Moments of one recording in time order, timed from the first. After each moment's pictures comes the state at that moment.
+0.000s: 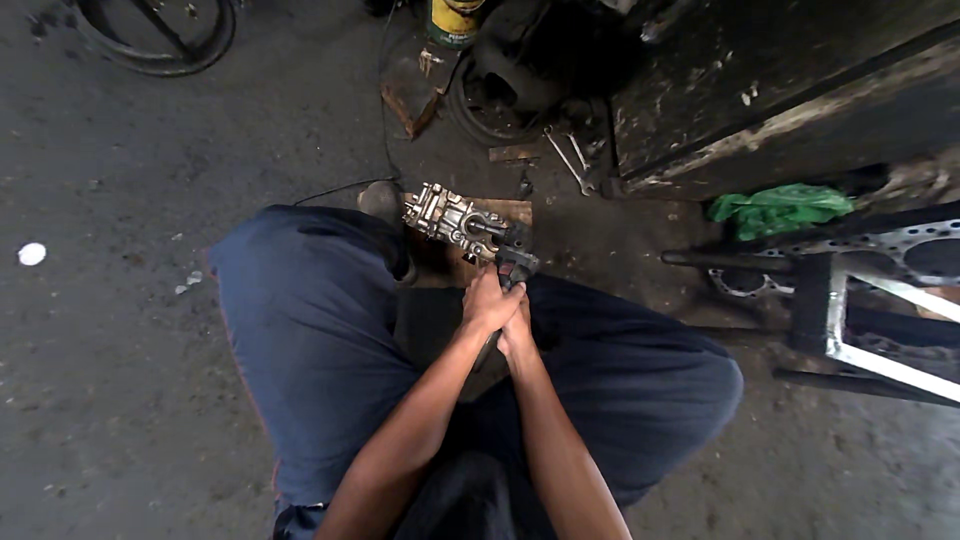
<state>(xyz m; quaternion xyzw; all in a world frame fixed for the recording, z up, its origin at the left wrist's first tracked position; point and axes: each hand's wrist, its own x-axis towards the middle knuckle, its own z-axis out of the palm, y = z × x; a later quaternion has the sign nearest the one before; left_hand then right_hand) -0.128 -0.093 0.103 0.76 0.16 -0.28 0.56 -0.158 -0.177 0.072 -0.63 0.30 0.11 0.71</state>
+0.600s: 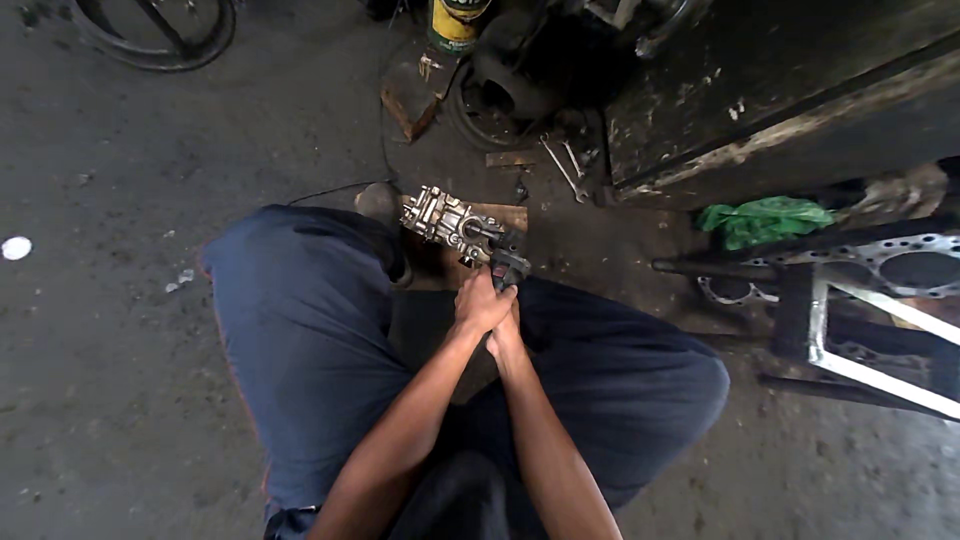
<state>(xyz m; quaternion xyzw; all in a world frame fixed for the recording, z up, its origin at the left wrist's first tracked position) -0.124 -0.087 0.105 0.78 0.15 -0.30 0.53 -0.145 -0.150 0.131 -0.61 0.39 0.14 0.67</state>
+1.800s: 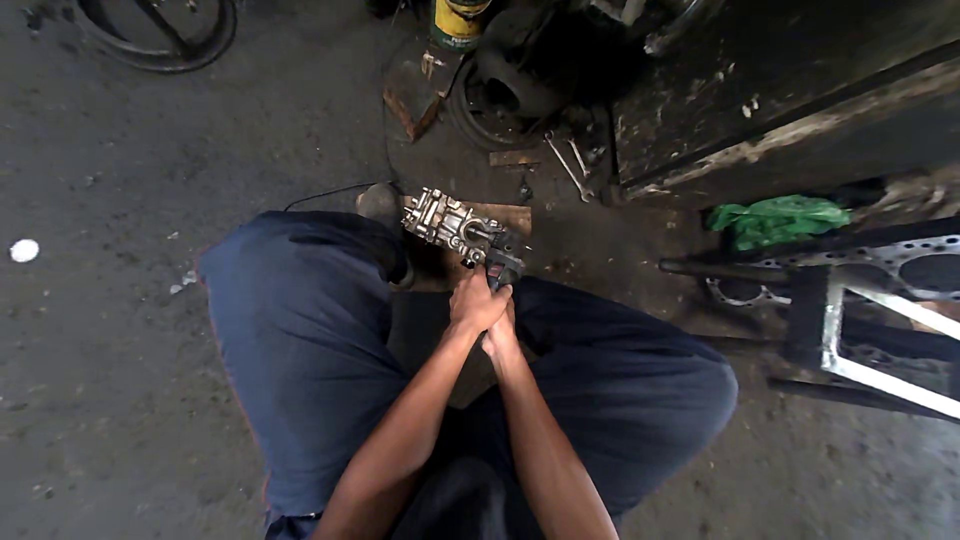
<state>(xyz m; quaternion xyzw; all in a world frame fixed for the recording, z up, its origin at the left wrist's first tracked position) -0.116 -0.079 0.101 0.79 0.17 -0.31 0.51 -0.144 -0.150 0.094 -0.60 0.37 0.13 0.69</state>
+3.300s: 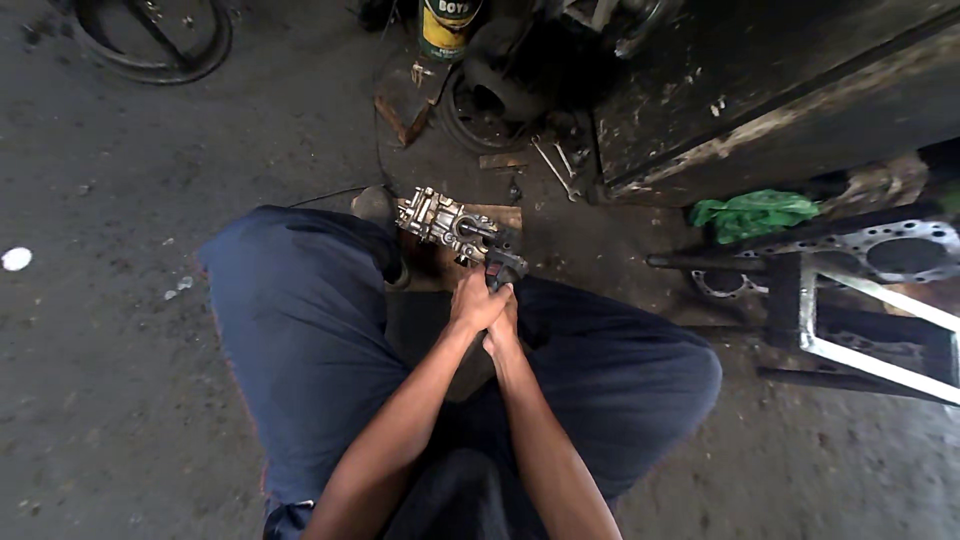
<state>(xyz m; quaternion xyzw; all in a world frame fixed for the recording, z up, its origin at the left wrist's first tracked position) -0.134 -0.086 0.105 0.77 0.14 -0.26 0.56 -0.164 -0.173 0.066 -0.66 0.30 0.10 0.69</state>
